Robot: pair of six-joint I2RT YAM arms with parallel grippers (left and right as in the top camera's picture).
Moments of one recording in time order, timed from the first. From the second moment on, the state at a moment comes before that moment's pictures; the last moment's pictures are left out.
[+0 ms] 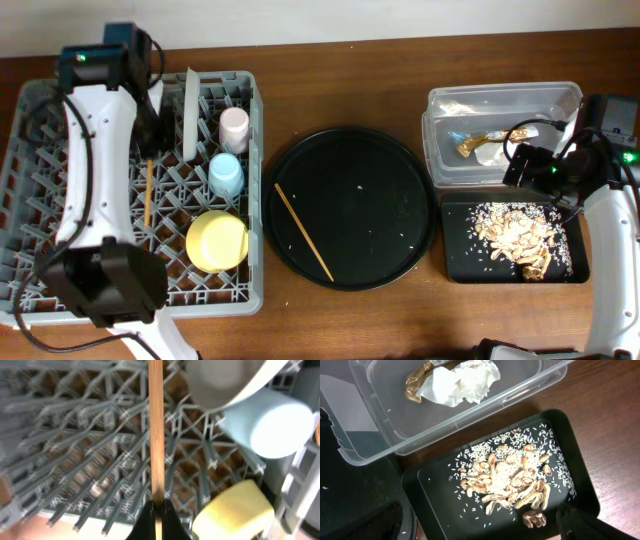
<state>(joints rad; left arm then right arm) 0.04 1.98 2.07 -1.59 -0.18 0.02 -0.31 1.40 1.33 -1.12 0.03 0.15</state>
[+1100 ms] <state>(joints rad) -0.16 1.59 1.89 -1.52 0.30 0.04 -0.31 1.40 1.33 -1.12 0.03 0.15</state>
